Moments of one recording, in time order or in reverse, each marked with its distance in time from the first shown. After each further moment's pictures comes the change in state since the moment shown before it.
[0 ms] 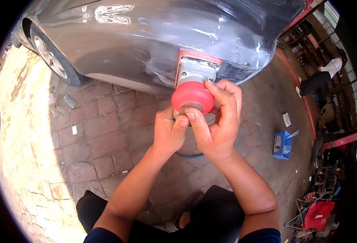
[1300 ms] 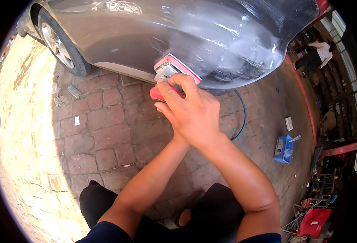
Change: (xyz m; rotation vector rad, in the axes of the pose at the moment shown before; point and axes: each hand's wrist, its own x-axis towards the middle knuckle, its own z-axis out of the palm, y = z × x) left_hand -0.013 -0.076 0.044 -0.440 0.096 -0.022; right_hand 0.008 -0.014 0.063 -0.543 -0.309 -0.227
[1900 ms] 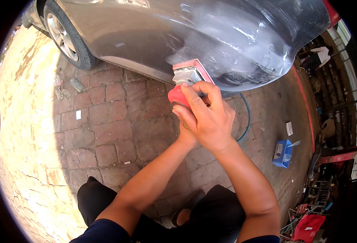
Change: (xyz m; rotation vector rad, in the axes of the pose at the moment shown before) left_hand 0.007 0.027 -0.011 -0.008 0.100 0.094; right_hand -0.014 0.011 0.001 0.046 0.119 -0.003
